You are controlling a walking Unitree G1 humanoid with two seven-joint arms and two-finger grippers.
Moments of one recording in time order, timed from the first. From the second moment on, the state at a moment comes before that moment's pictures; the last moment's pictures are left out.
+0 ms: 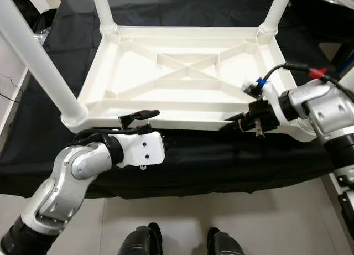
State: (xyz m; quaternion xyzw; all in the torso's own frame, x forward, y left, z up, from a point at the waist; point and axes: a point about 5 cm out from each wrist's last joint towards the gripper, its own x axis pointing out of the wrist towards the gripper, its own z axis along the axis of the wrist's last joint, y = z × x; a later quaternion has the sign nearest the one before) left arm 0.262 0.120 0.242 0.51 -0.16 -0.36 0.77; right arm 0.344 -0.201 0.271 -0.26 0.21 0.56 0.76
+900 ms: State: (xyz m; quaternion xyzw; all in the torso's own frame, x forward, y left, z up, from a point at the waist) left arm 0.292 0.120 0.290 0.56 -0.27 -0.30 0.73; right arm 0.346 -0.207 0.315 -0.22 0.17 0.58 0.77
